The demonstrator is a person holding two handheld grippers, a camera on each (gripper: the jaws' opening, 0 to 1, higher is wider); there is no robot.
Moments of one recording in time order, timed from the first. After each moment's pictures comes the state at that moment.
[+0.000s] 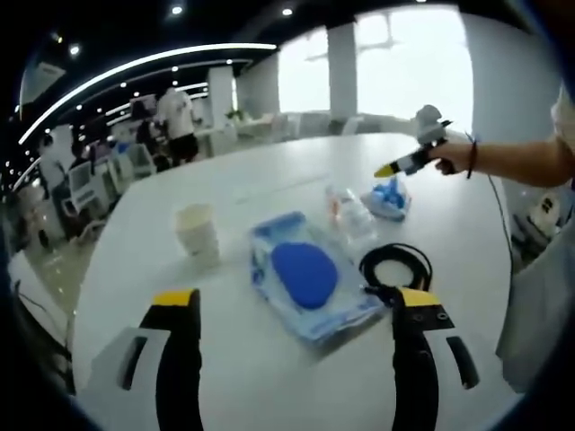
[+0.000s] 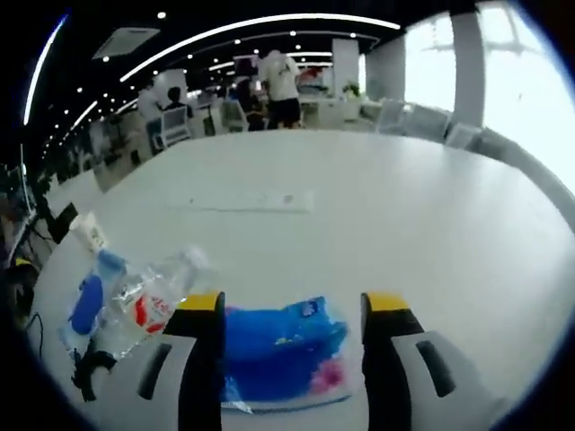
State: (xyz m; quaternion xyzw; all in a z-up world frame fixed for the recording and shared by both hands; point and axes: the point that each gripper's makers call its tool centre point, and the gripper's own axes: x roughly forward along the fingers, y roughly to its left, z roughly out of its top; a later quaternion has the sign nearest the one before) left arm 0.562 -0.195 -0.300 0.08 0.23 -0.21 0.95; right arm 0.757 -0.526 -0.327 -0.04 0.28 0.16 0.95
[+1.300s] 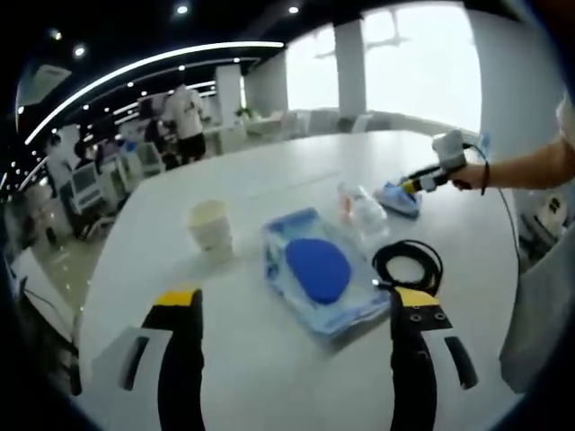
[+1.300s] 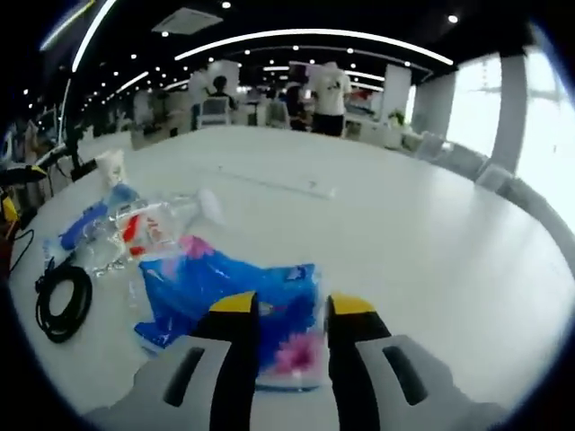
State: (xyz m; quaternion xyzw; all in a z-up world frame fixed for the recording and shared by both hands) left arm 0.564 -0.181 -0.302 0.07 0.24 -0.19 0.95; right arm 0.744 -0.541 -0.372 -0.14 0.24 0.23 0.93
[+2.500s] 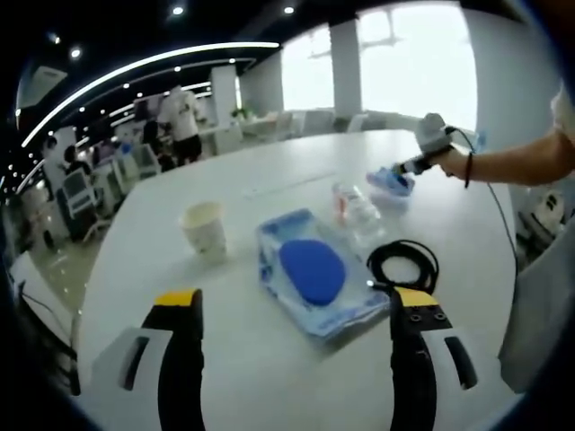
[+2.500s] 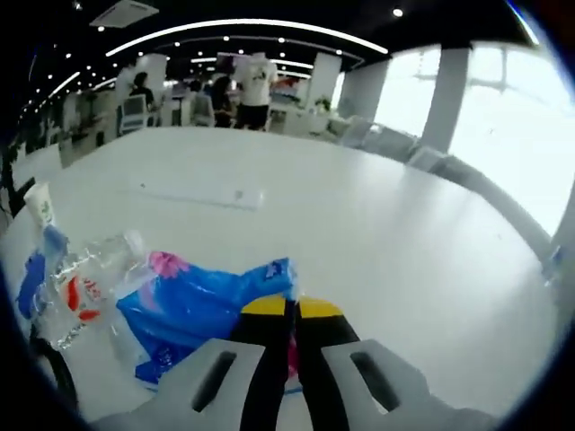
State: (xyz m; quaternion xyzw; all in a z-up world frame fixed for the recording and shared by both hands) left arm 0.564 -0.189 -0.301 0.08 0.23 -0.20 0.95; right arm 0.777 -0.581 -0.346 -0.11 0.28 0.01 0.95
